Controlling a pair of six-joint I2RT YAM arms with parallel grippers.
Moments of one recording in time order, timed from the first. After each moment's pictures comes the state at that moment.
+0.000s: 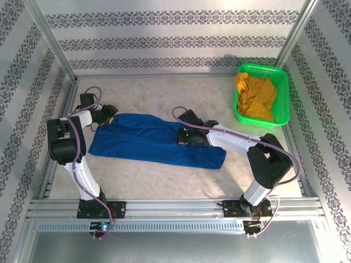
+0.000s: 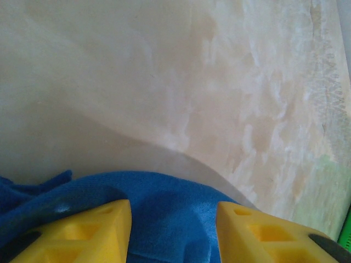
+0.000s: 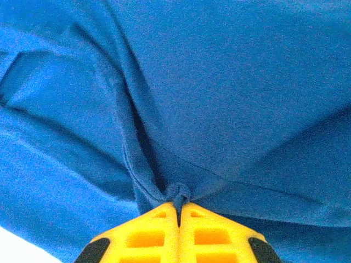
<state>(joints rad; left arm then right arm) 0.24 1.94 1.16 -0.18 0.51 -0.67 0.72 1.66 1.07 -0.44 -0.04 0.71</state>
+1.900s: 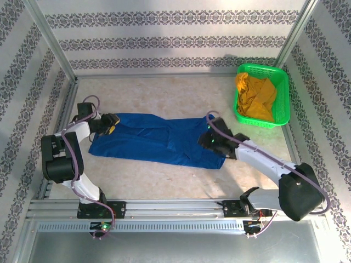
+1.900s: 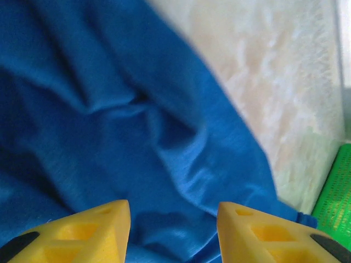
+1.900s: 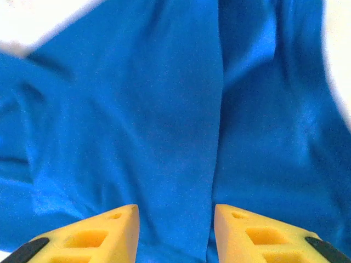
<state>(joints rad) 0.24 1.67 0.89 -0.22 0.56 -0.70 0.55 1.28 0.70 -0.42 -0.01 0.91</state>
